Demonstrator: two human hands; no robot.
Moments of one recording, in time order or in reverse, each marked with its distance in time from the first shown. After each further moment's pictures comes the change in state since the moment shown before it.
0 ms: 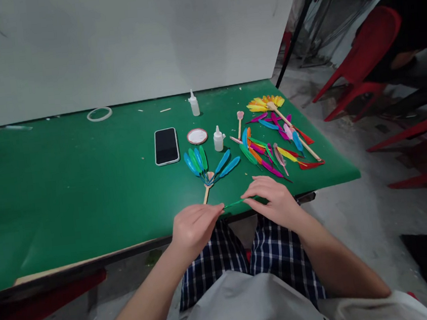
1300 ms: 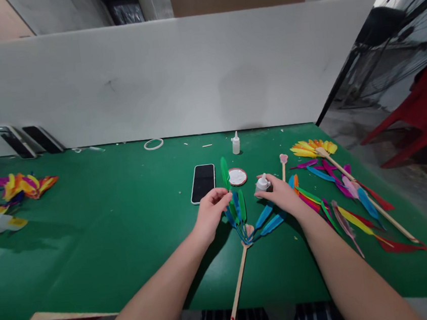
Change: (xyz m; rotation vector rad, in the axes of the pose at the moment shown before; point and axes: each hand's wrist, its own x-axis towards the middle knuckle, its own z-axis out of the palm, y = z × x) left_hand 0.062 -0.123 0.030 -0.924 0.276 -1.005; right_hand 0.143 0.121 0.059 0.144 -0.100 0.500
